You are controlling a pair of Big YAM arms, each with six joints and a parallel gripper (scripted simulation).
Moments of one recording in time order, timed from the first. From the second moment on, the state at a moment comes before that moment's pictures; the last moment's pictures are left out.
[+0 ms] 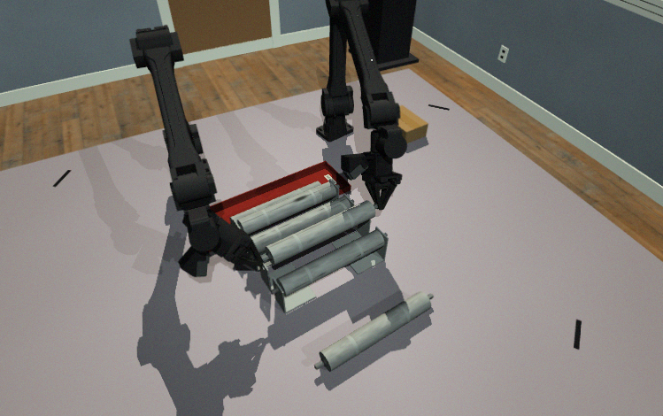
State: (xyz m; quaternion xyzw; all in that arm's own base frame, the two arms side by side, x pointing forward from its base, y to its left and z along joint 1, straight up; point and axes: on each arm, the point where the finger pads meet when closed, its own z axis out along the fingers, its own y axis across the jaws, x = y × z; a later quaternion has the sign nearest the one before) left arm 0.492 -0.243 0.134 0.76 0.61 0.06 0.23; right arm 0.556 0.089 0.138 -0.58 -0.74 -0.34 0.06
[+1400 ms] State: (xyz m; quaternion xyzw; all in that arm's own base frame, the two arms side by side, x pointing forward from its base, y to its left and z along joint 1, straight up) left arm 0.468 -0.243 0.134 0.76 0.61 0.06 0.24; right arm 0.533 0.083 0.136 -0.58 -0.74 -0.34 0.06
